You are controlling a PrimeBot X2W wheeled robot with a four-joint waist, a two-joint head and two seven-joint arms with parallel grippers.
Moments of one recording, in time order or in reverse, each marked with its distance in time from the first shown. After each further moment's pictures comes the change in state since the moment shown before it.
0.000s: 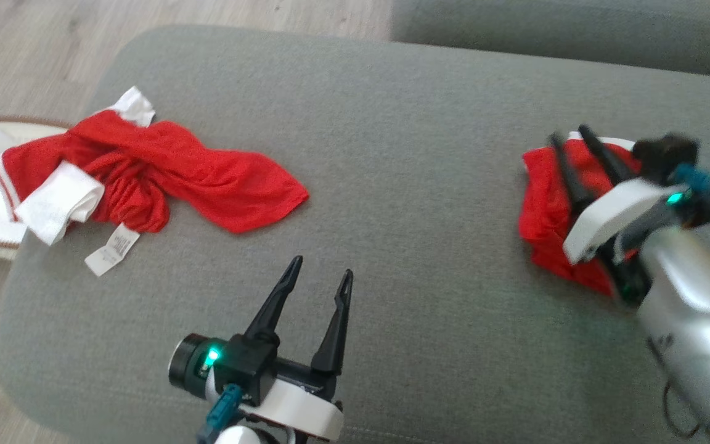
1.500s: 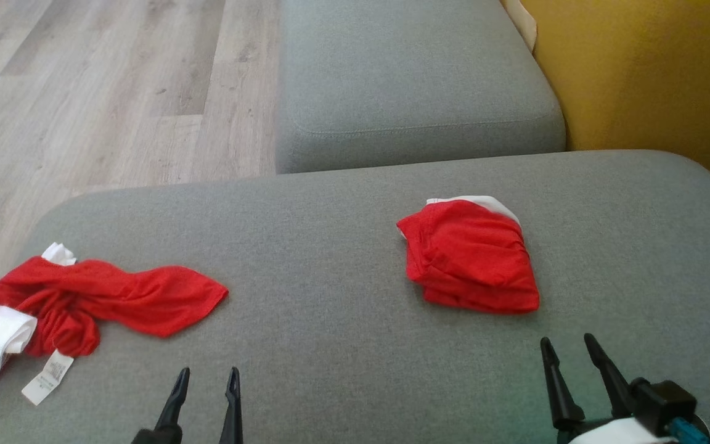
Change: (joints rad) left arm 0.315 0.007 0.293 0.034 0.044 0.003 0.000; right arm 0.837 0.228 -0.447 -0.548 -0.328 0.000 -0.057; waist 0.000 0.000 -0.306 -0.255
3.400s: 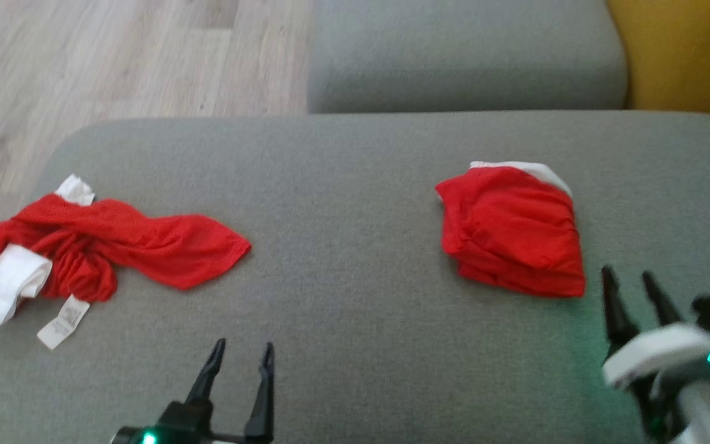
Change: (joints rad) left arm -0.077 -0.001 -0.066 0.015 0.001 -0.036 0.000; right arm -0.239 -0.085 -0.060 0.212 0.202 0.000 0.071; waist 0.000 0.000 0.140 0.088
